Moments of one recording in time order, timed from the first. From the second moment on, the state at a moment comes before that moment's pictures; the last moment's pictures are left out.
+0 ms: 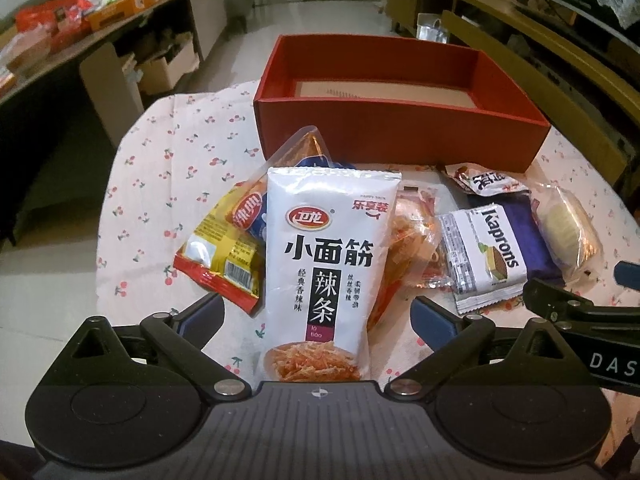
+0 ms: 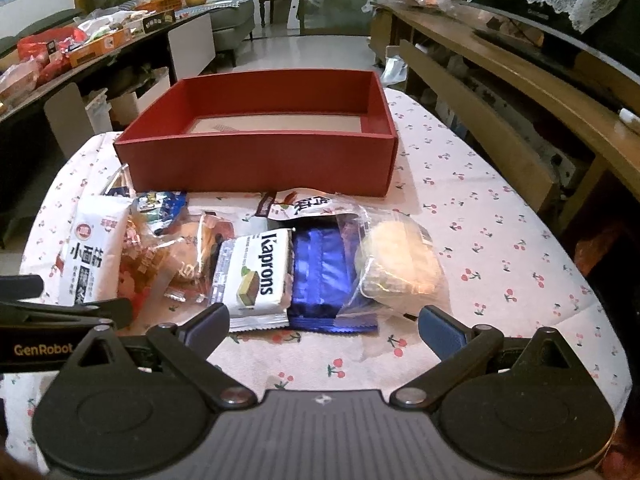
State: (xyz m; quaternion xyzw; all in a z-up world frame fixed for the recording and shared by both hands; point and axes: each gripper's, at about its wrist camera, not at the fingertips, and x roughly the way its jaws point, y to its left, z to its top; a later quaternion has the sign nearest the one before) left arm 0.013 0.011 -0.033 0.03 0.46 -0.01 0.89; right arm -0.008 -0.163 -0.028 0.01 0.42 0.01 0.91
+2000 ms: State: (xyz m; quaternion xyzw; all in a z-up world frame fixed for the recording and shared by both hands) left arm 0.014 0.040 -0.052 -0.05 0.53 -0.09 0.84; right arm 0.039 -0.104 -0.053 -0.09 0.45 0.09 0.89
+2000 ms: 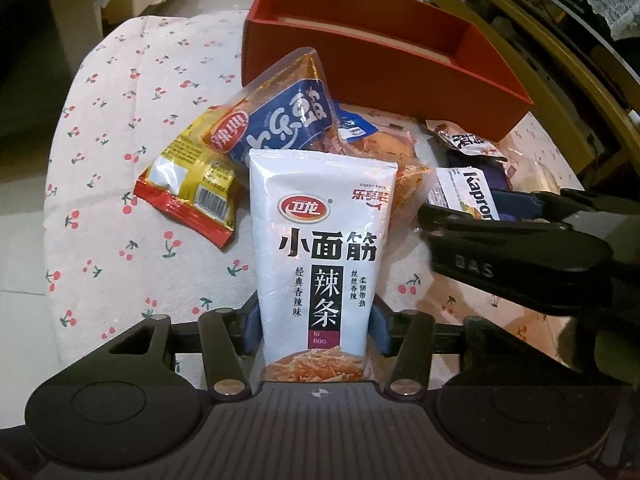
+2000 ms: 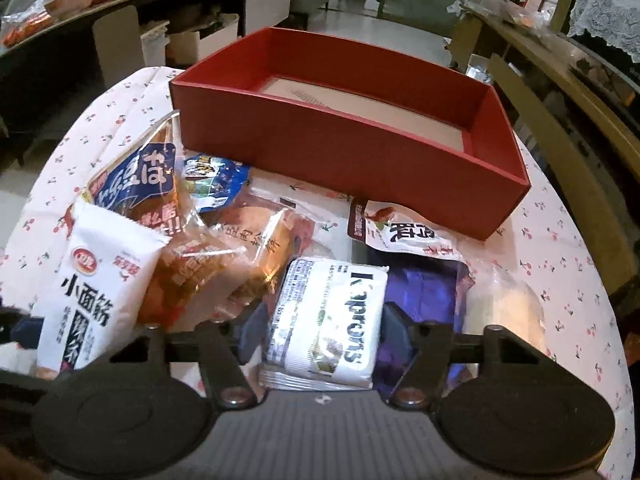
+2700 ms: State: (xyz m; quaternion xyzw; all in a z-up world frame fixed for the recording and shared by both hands) left arm 0.016 0.013 -0.060 0.03 0.52 -0.06 0.85; right arm -0.003 -0.145 -0.043 -0.02 0.48 0.13 0.87
